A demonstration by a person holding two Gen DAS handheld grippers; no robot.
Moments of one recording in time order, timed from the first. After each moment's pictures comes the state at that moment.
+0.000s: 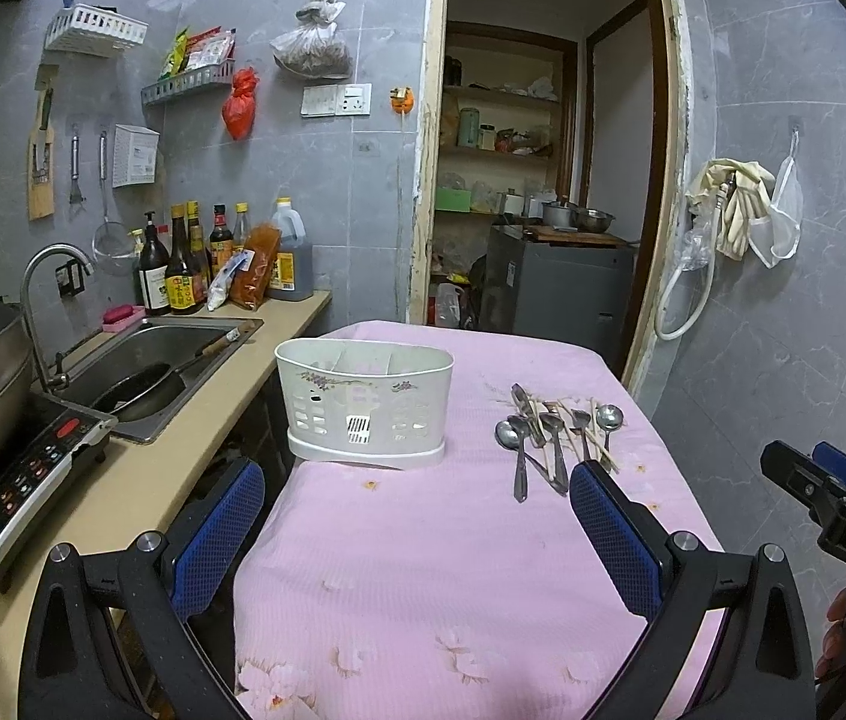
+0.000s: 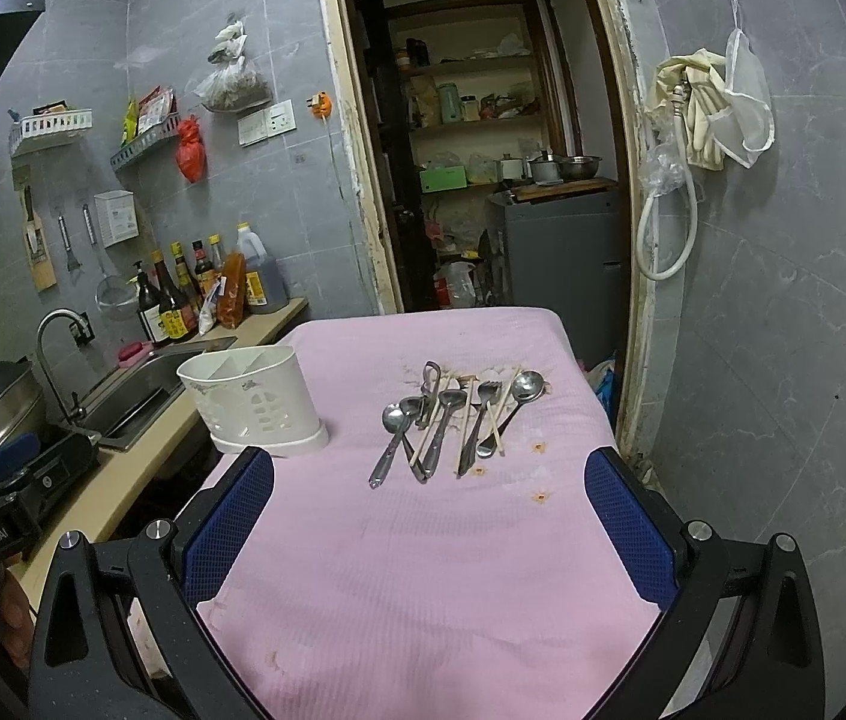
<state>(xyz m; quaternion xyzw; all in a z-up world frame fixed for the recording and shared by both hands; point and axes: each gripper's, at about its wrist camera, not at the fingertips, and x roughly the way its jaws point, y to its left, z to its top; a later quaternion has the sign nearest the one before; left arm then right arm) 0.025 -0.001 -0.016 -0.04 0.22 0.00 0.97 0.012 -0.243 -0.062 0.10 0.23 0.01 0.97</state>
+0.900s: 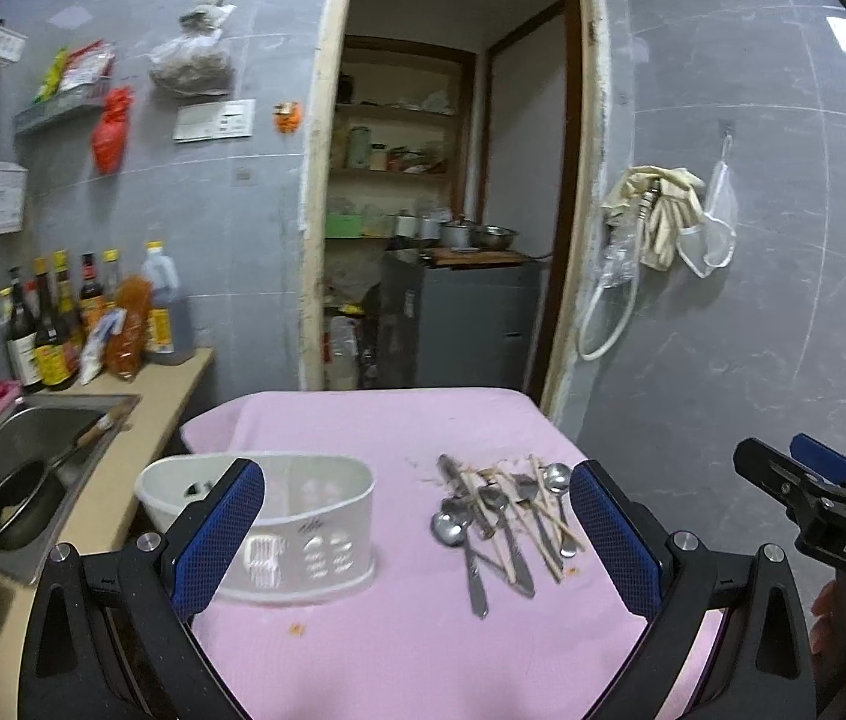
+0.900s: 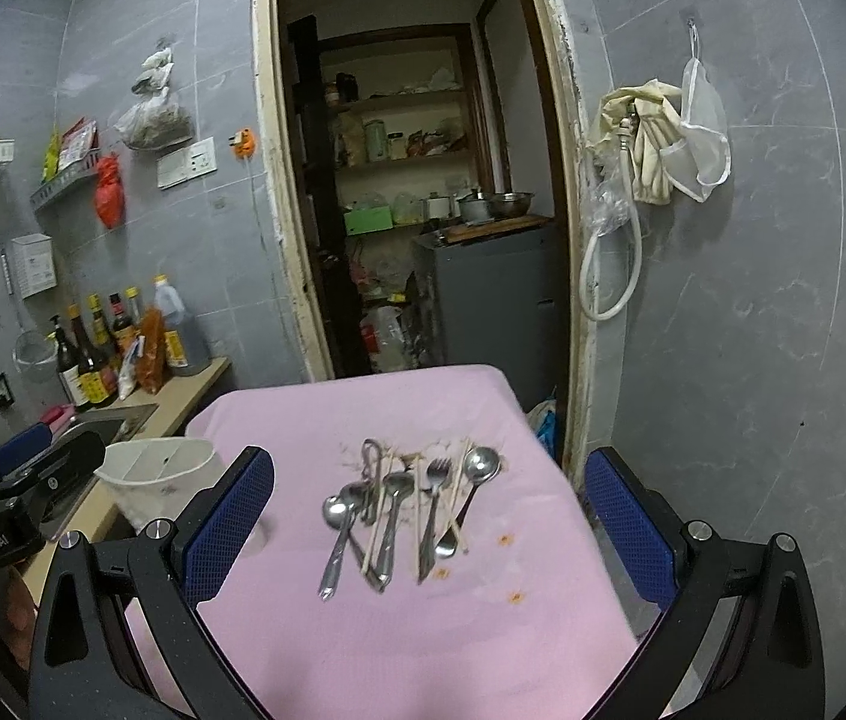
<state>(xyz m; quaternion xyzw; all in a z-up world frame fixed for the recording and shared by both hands) 0.155 -0.002 0.011 0.00 0.19 -0.15 0.97 0.093 -0.245 -0.029 0.10 0.19 -0.10 0.97</state>
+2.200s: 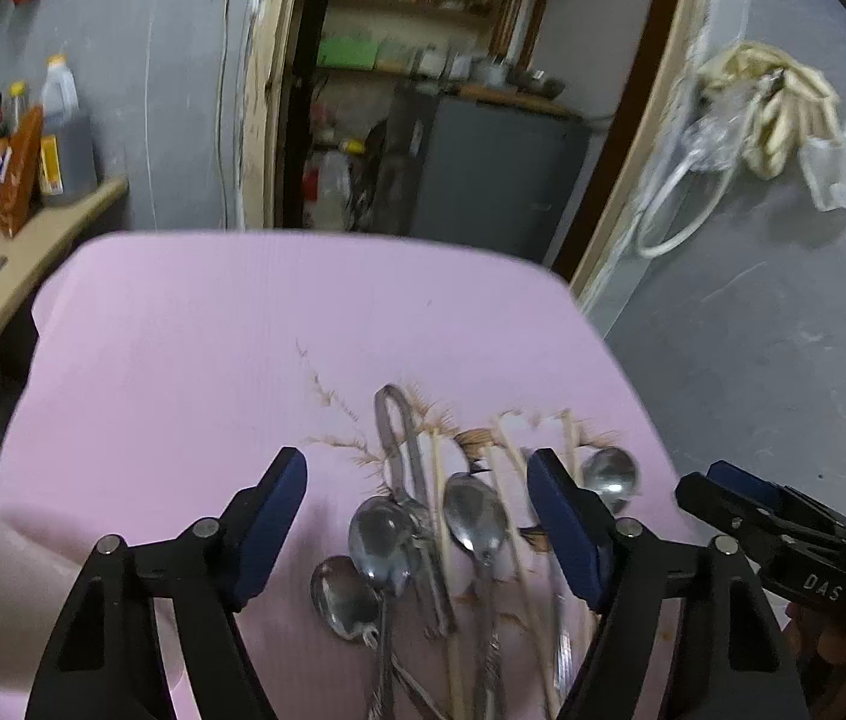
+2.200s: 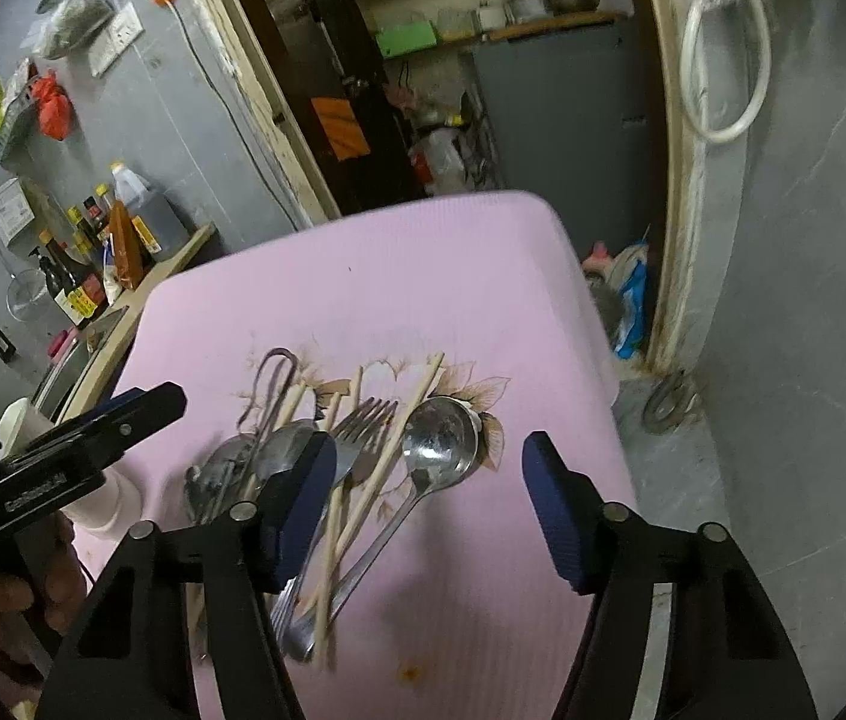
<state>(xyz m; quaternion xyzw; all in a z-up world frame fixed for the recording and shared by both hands) 0.384 -0.125 -0.127 -0.05 0.40 -0.12 0.91 0.337 -0.349 -0.199 0.17 0.40 0.06 0.90</state>
